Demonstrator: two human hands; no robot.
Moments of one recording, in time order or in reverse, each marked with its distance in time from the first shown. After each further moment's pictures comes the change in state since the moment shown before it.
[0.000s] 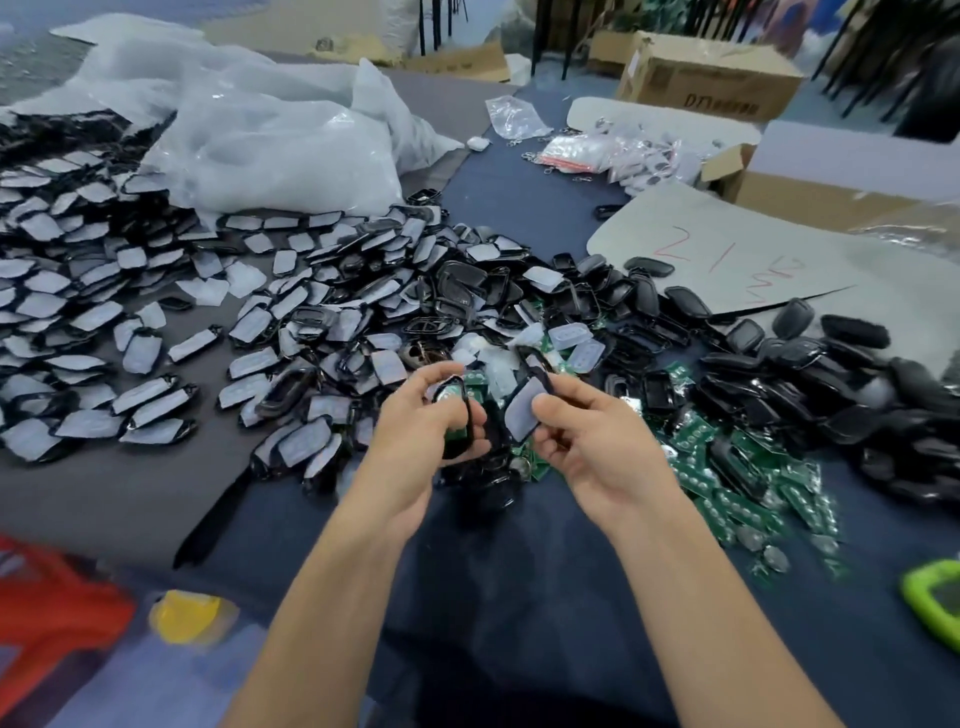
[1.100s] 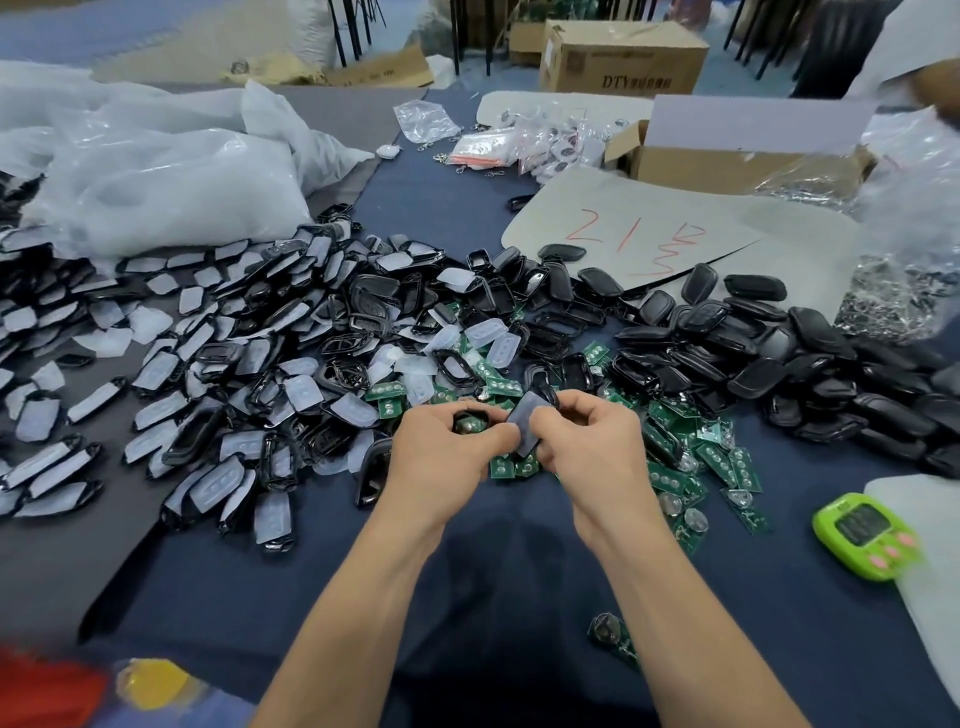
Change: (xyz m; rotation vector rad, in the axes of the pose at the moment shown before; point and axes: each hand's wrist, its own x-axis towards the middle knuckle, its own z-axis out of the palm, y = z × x) left_hand -0.006 -0.028 0.086 0.396 -0.107 0.099; right_hand -0.011 0.001 -0.066 -0.253 0.291 -0.313
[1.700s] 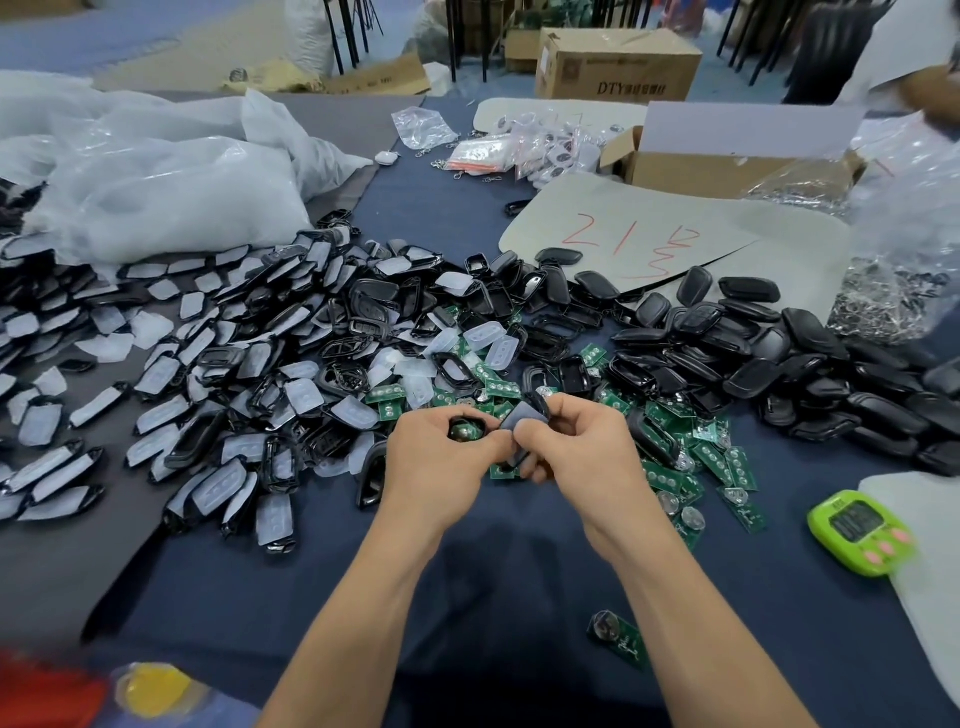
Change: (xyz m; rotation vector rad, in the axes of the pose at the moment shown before) left_hand -0.004 -0.005 -0.003 0.123 0.063 0.062; right_hand -0.007 -0.003 -0.007 -0.112 -0.181 -0.045
